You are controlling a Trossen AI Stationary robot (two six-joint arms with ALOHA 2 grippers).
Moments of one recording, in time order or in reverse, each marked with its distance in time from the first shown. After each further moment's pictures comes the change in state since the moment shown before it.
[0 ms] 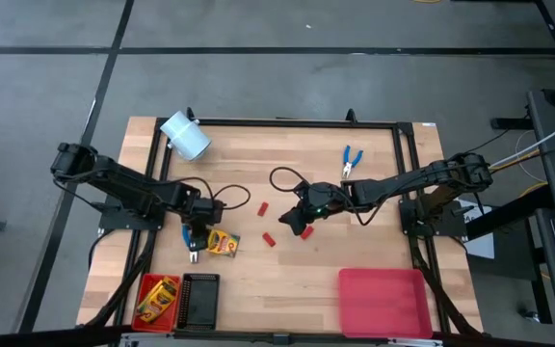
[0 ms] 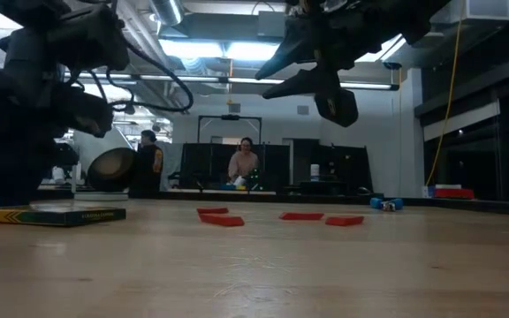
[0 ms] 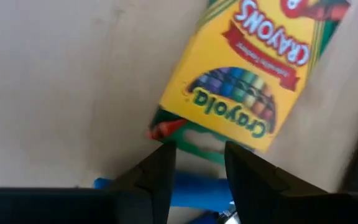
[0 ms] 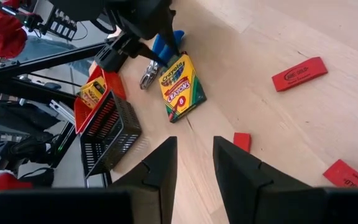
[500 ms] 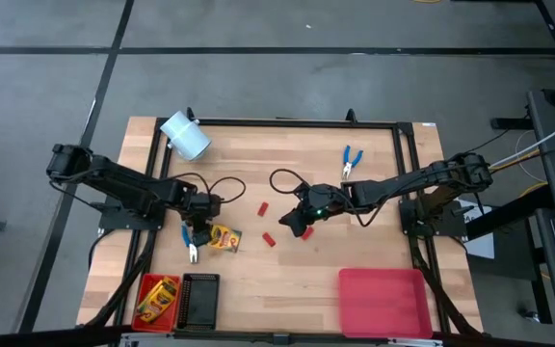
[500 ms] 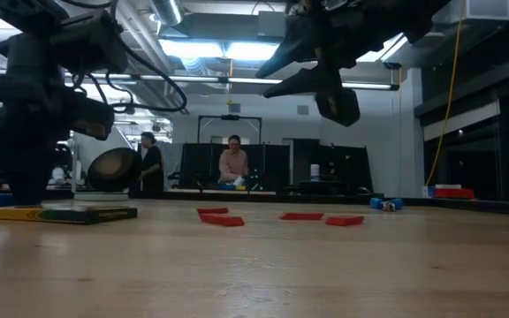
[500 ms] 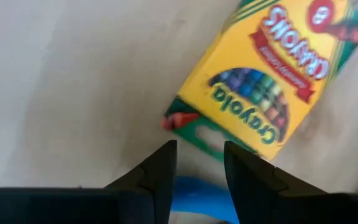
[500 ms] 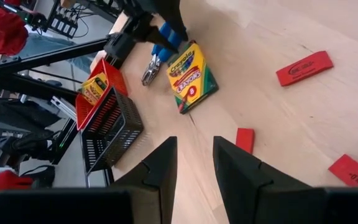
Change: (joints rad) left arm 0.053 -0.054 -0.032 0.002 -0.064 -0.108; right arm 0.014 0.000 0.000 -0.001 0.003 0.008
